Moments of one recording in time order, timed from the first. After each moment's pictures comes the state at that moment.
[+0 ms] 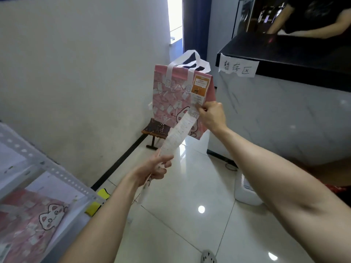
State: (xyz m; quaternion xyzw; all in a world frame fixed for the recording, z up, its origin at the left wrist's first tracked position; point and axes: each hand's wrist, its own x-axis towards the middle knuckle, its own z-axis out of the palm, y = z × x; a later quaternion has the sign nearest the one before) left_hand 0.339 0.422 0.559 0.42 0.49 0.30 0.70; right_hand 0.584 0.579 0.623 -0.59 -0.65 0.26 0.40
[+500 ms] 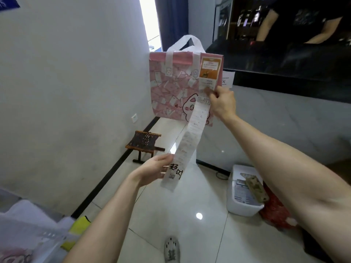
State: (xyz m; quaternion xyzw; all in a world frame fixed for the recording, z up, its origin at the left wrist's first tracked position) left_hand 0.427 0.562 0.546 0.46 0.50 0.24 0.70; right_hand 0.707 0.704 0.666 -0.61 -0.61 0.19 0.47
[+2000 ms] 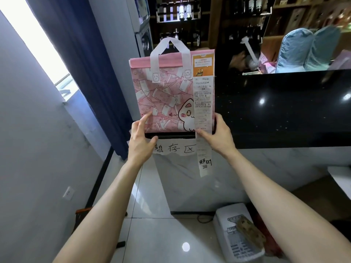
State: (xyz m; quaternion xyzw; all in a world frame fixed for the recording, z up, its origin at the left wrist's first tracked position) left_hand 0.574 1.074 0.621 0.75 0.47 0.39 0.26; right_hand 0.846 0.967 0.633 -0.70 -0.49 0.17 0.49
